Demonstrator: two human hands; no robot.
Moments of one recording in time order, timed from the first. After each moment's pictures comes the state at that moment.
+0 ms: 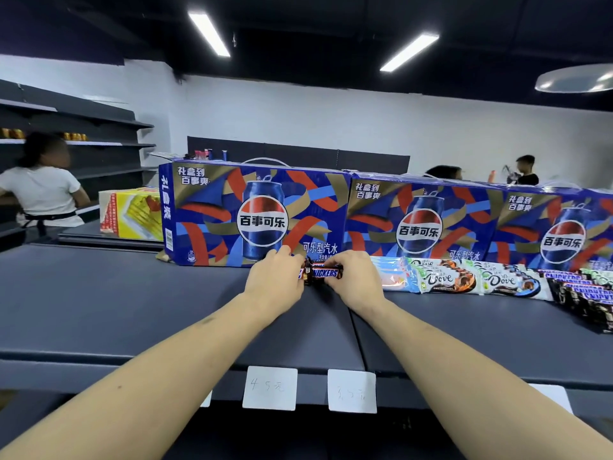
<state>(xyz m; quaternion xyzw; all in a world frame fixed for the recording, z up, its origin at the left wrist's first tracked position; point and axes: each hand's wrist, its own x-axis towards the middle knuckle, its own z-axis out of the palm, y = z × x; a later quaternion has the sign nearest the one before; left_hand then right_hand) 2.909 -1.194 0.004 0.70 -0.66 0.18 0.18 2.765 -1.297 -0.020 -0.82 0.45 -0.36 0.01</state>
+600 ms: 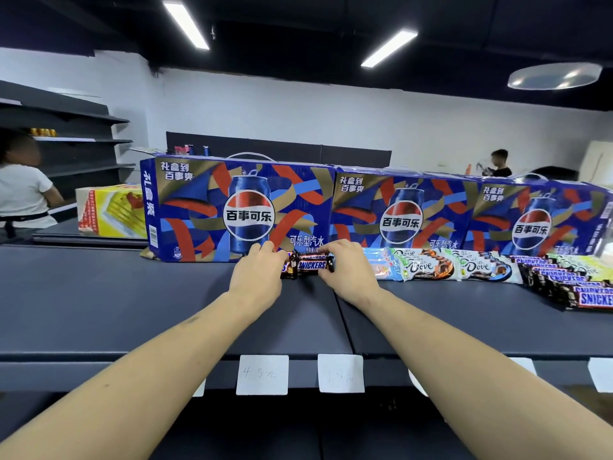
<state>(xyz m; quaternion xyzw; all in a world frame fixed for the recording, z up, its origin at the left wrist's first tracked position) 2.919 -1.196 -0.005 0.71 -0.66 0.19 0.18 2.750 -1.285 -0.011 -0.84 0.43 -0.34 0.00</state>
